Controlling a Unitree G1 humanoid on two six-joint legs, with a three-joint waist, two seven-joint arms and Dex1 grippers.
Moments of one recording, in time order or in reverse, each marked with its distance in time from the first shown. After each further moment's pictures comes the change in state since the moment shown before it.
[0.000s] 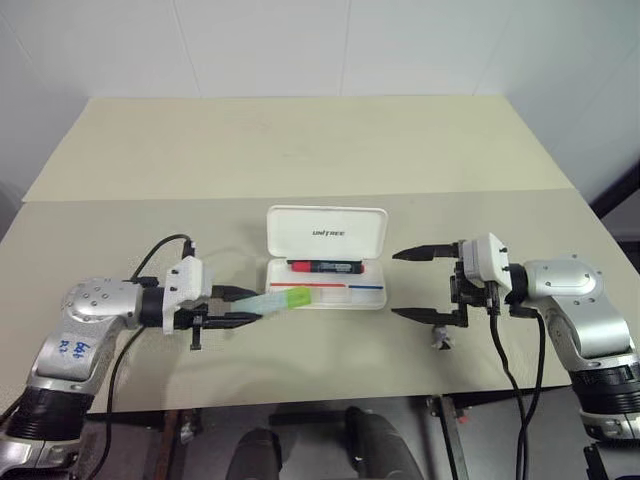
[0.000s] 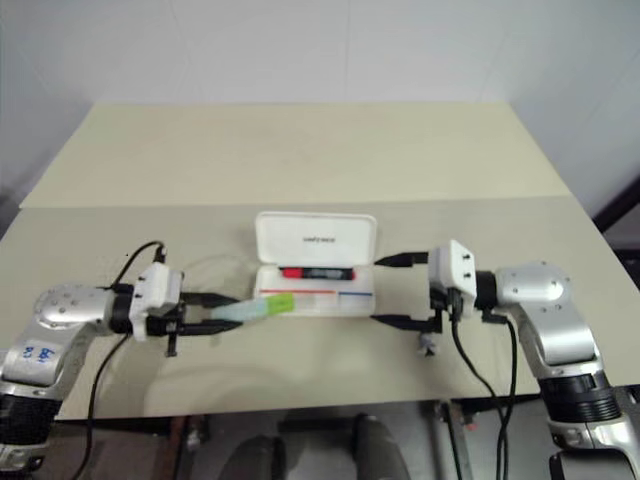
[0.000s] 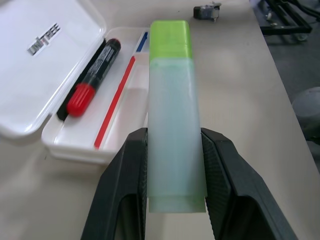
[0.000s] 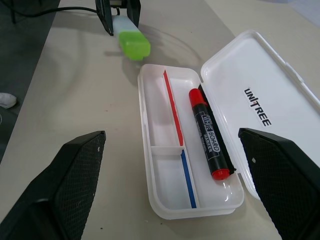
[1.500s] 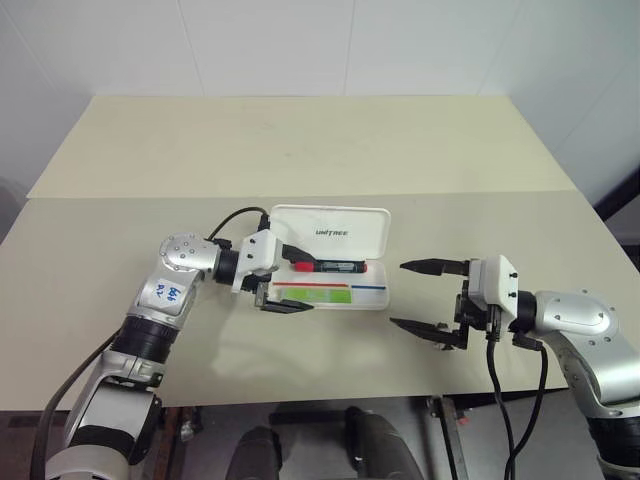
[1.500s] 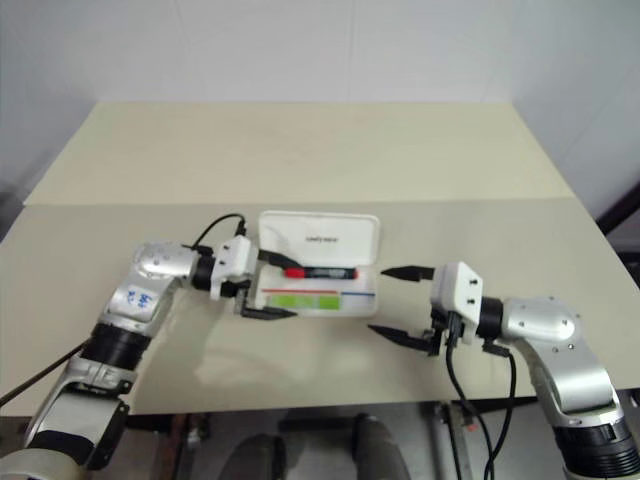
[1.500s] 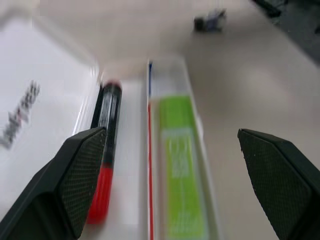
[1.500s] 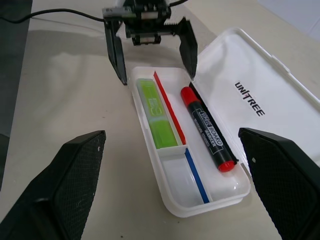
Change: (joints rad) left arm -0.366 -0.233 -0.192 0.332 0.165 -0.158 -0.088; right arm 0.212 -0.005 -0.059 -0.243 0.025 0.075 -0.194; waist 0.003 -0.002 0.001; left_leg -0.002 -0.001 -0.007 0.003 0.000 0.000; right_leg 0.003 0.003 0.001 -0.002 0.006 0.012
